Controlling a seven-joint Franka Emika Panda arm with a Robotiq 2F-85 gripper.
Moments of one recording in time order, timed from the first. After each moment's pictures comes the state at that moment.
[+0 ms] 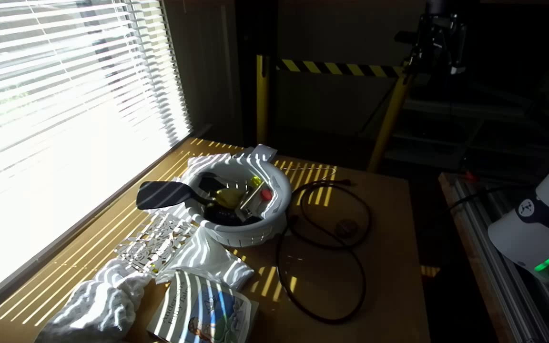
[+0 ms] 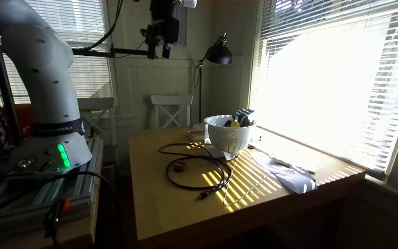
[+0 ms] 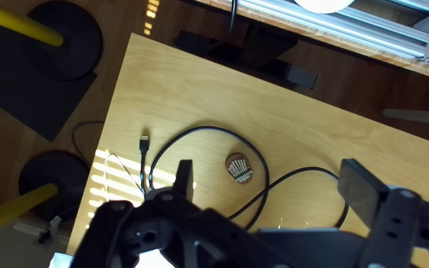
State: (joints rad) arm -0.03 -0.65 -0.15 -2.50 -0.17 1.66 -0.38
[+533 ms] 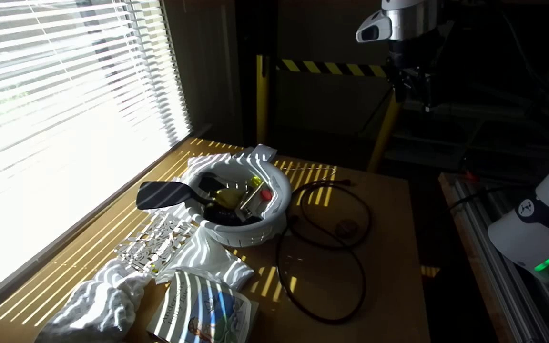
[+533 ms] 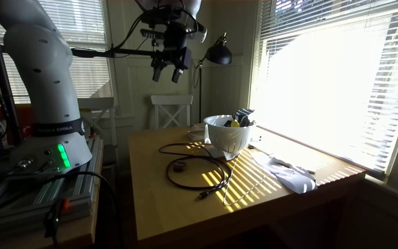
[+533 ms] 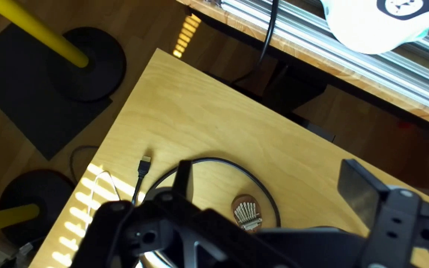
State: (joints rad) arm 0.01 -0.39 -0.12 -2.50 -0.28 1.75 -0.44
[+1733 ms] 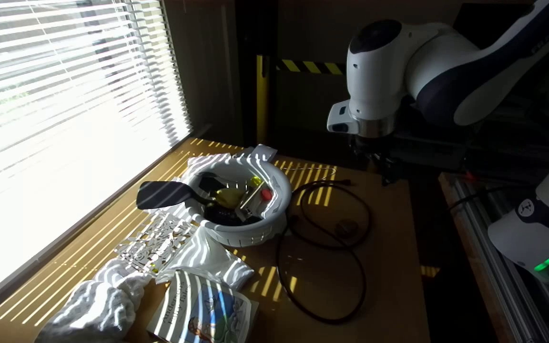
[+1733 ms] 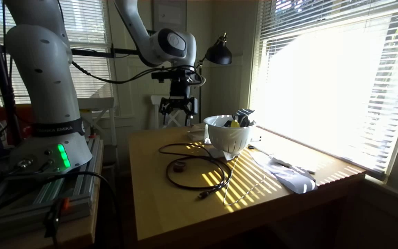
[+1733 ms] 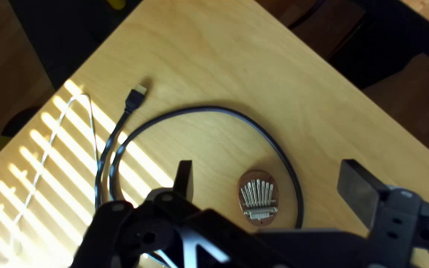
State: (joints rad) arm 0.03 -0.06 -0.03 -2.63 -0.43 2.29 -0.35
